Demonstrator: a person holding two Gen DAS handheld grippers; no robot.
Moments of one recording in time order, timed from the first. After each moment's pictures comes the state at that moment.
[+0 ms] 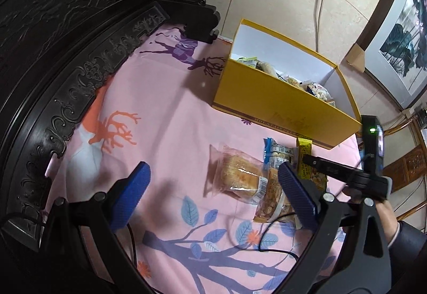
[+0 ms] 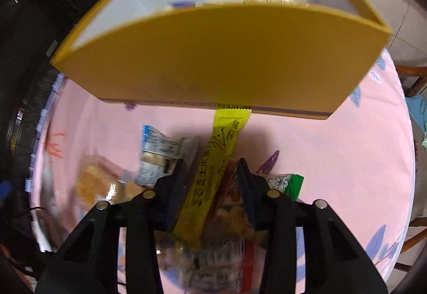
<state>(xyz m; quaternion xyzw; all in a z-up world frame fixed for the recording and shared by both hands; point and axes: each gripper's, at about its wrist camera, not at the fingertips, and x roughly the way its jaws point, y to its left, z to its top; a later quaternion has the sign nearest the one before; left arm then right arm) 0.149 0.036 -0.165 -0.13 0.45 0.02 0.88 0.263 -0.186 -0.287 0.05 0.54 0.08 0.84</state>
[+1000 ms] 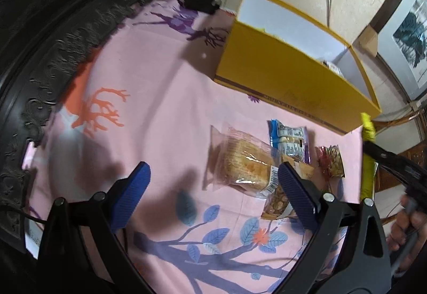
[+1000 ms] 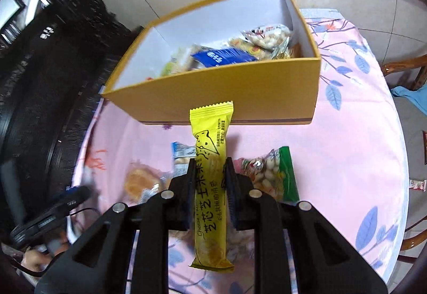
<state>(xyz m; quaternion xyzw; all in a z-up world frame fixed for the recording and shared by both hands) 0.180 0.024 -0.213 -0.12 0.51 0.01 0.85 0.199 -0.227 -0.219 0.16 0.47 0.14 0.86</state>
